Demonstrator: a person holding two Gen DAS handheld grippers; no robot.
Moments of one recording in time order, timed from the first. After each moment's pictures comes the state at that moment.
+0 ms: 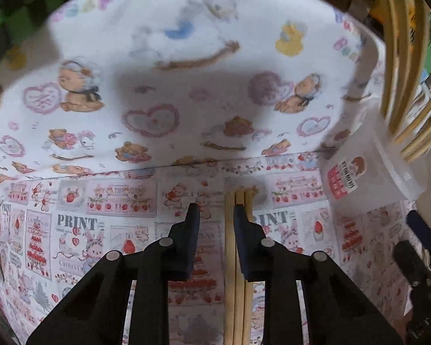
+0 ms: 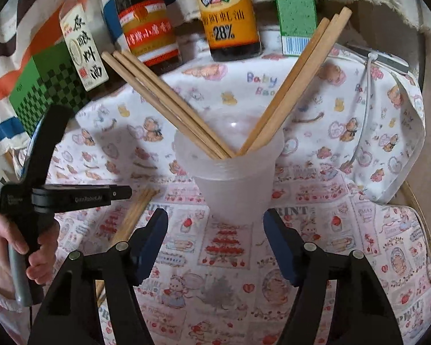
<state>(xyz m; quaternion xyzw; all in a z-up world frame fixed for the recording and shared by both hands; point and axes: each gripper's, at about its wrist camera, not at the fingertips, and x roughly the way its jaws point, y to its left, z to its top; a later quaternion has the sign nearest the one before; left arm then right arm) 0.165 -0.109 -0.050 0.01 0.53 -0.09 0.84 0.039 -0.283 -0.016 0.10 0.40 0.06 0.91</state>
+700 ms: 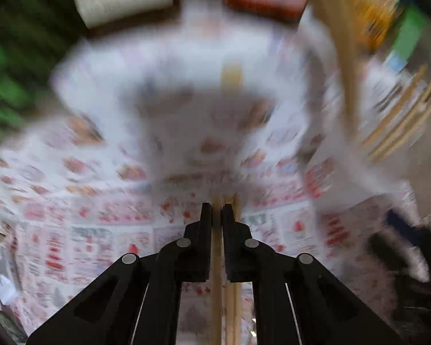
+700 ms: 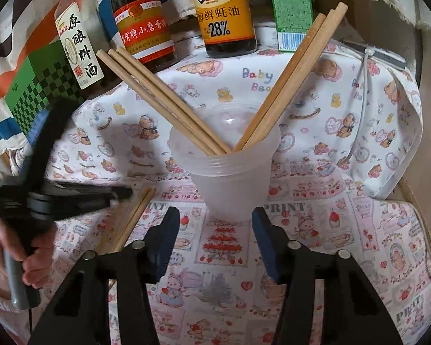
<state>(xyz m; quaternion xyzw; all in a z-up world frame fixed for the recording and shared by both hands) 0.143 -0.146 -0.006 0.04 0.48 -0.11 0.87 0.039 -0.282 -0.016 0.11 0.41 0.06 0.91</state>
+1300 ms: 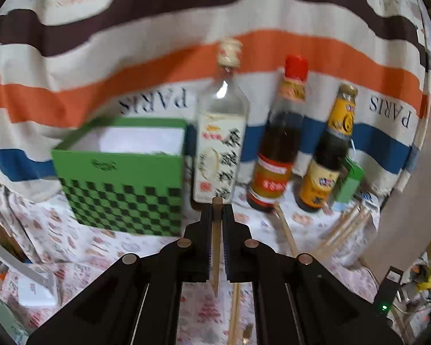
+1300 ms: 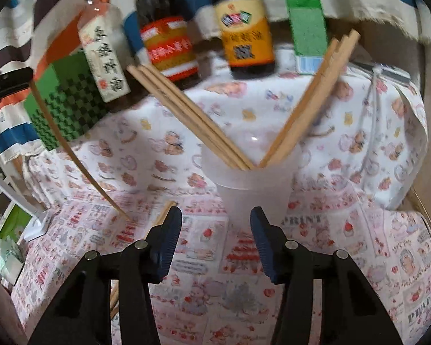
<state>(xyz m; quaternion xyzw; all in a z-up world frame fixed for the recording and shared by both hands) 0.045 -0.053 0.146 -0.04 0.23 -0.06 0.97 0.026 -0.265 -0.006 0.11 0.35 0.09 0.93</state>
